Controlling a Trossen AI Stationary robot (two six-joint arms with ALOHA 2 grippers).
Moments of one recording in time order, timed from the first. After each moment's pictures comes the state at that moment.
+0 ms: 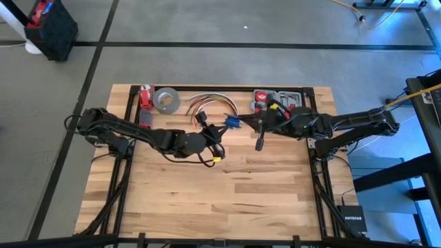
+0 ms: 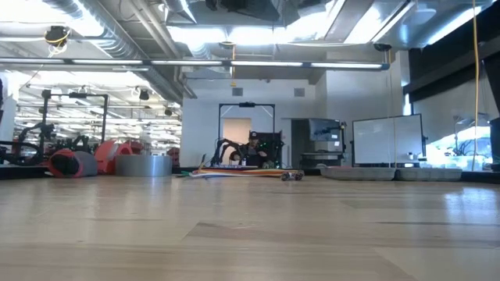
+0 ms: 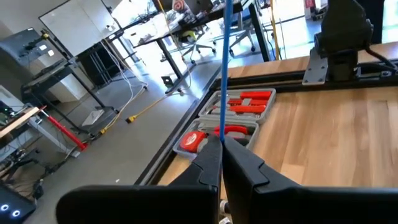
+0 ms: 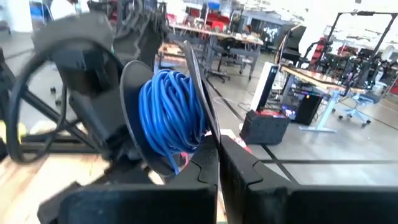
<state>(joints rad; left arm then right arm) -0.17 1.60 1.21 0.02 -0.82 0.15 0.15 1.13 1.05 0.09 0.35 -0.16</state>
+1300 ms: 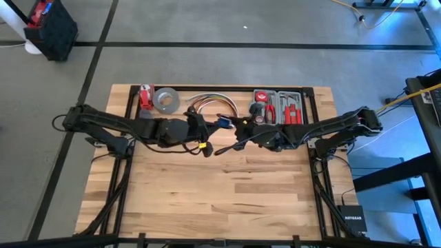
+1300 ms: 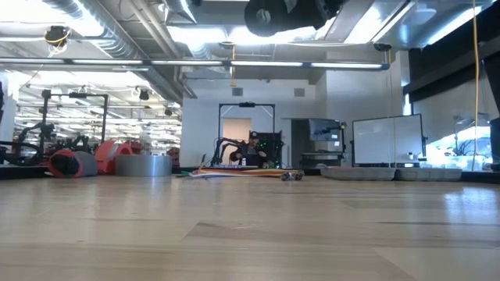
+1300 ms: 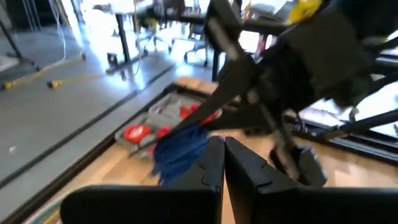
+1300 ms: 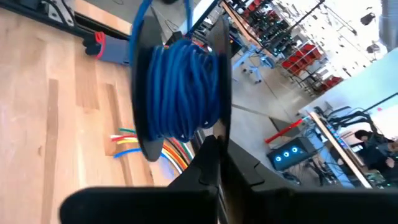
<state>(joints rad) -0.18 1.38 1.21 -0.10 -0.59 -0.21 0.15 1.42 1.05 0.02 0.79 -0.44</state>
